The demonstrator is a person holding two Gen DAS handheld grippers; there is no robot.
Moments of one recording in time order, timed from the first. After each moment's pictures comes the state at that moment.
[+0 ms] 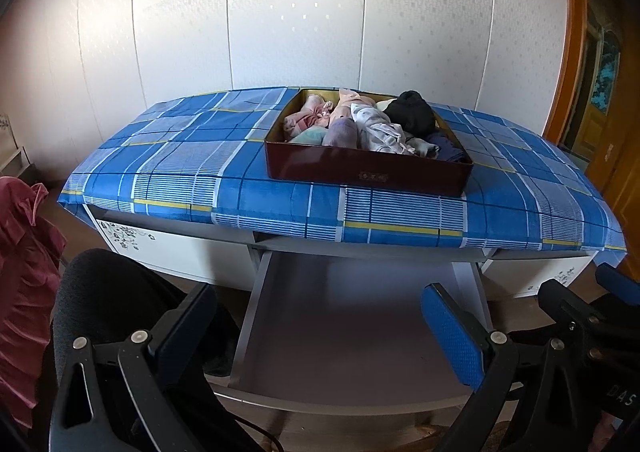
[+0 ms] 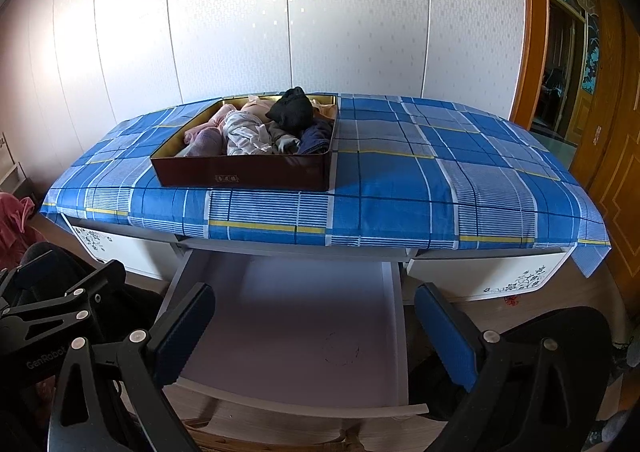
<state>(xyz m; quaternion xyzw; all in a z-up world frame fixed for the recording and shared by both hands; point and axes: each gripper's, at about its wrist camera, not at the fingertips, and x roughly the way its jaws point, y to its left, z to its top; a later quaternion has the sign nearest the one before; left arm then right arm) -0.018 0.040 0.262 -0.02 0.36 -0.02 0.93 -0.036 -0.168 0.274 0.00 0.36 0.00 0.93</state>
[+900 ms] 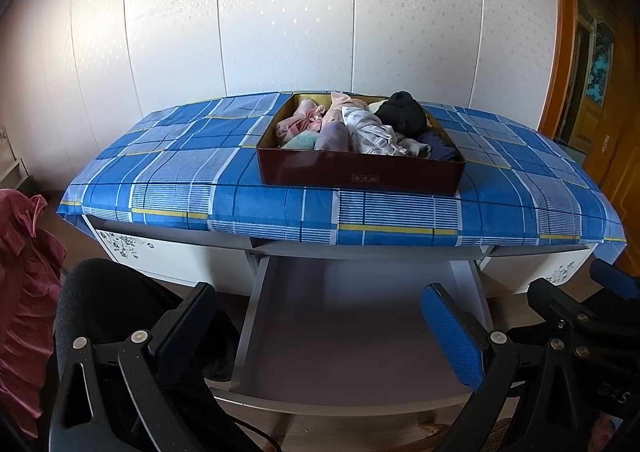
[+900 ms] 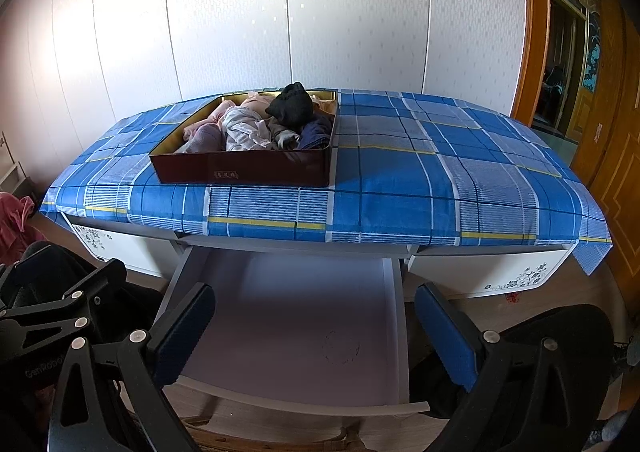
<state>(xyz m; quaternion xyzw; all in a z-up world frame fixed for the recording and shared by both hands) -0.020 0.033 0.265 -0.01 0.36 -0.02 0.93 -0.034 -0.169 0.271 0.00 0.36 0.01 0.93</state>
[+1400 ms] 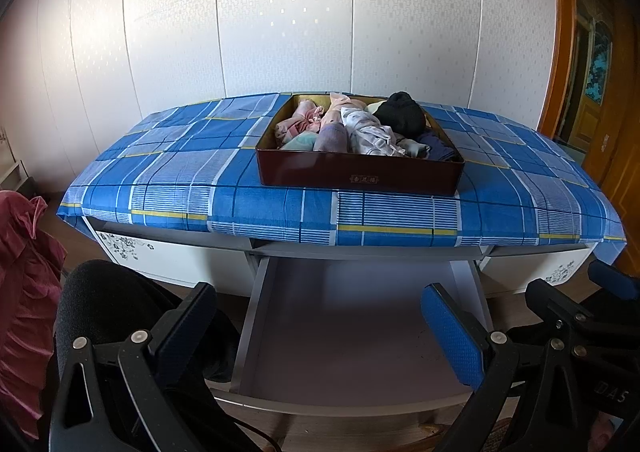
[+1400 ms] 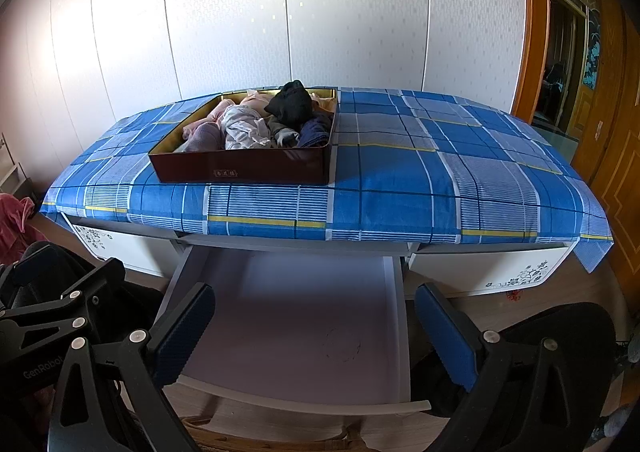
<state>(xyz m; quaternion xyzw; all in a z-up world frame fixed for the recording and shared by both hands) -0.021 0.031 0.266 -0.01 0.36 -0.02 0.93 -0.032 -0.170 0.270 0.00 0.37 0.01 0.93</state>
